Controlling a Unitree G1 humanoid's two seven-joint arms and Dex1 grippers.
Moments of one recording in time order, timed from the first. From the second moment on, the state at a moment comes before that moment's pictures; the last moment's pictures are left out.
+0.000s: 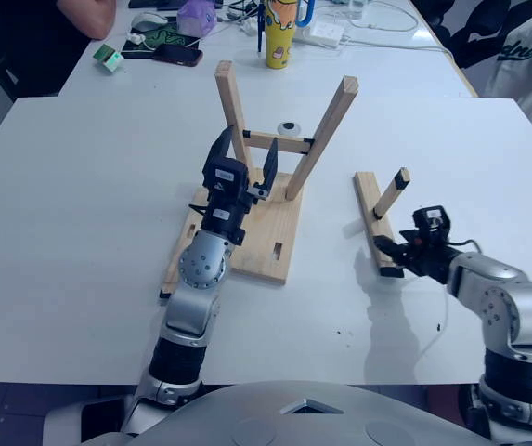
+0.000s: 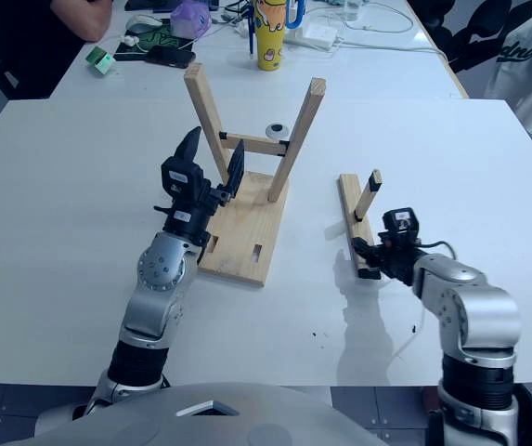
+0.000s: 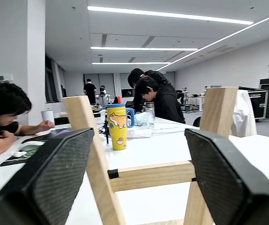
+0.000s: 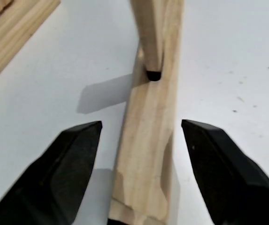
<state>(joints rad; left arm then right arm) -0.09 -0.04 -0.28 -0.27 0.07 0.01 -0.07 0.00 -0.44 -0.20 -0.52 0.34 1.25 0.29</state>
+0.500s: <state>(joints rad) -0.14 -0.02 -0.25 -0.26 0.03 0.03 -0.15 0.03 -0.35 -0.09 -0.30 0.17 0.88 0.15</state>
